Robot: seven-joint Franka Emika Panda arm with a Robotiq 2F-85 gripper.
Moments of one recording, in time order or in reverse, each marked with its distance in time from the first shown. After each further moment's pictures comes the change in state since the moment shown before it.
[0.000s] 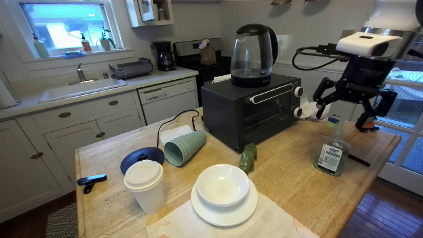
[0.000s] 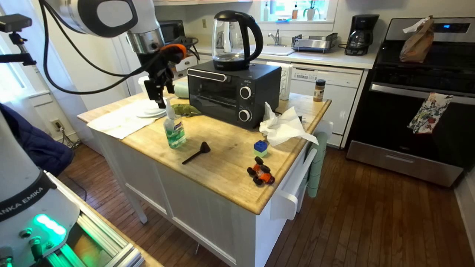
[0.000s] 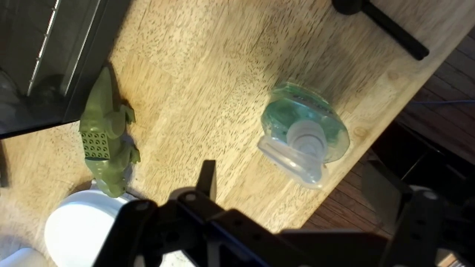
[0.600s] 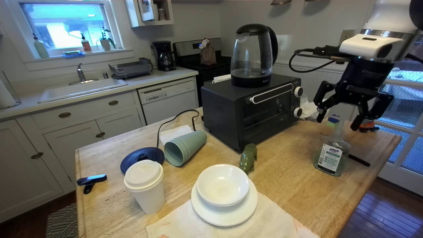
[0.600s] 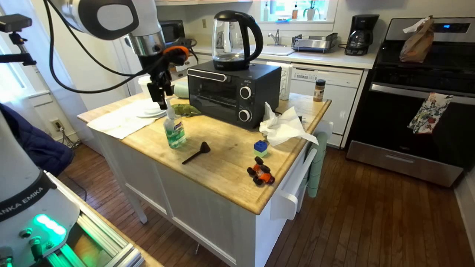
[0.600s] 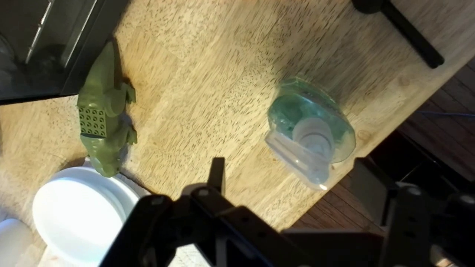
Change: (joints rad) arm 0.000 0.013 -0.002 0.000 0.073 0.005 -0.160
